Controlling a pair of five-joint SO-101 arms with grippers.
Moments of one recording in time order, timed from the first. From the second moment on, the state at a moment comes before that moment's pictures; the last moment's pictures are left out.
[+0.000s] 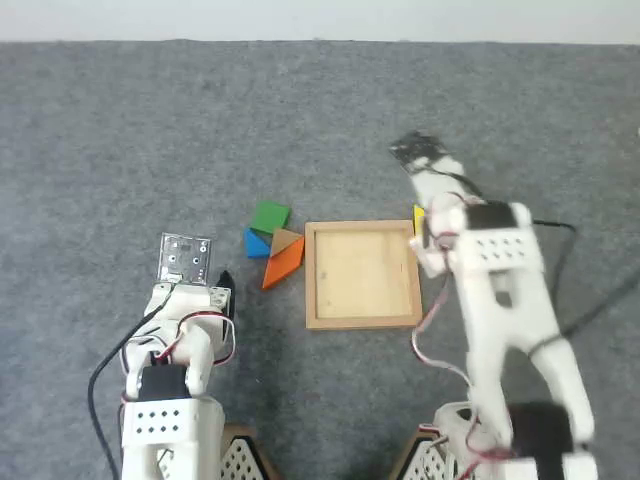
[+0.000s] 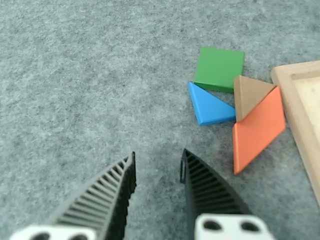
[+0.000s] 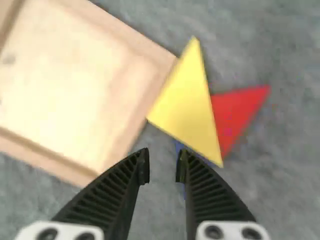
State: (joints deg) left arm -10.5 -82.8 97.1 42.6 -4.2; right arm -10.7 -14.0 30.0 64.0 25.5
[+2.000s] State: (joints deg) left arm -10.5 -82.8 97.1 42.6 -4.2; right arm -1.1 8.2 12.0 71.6 13.1
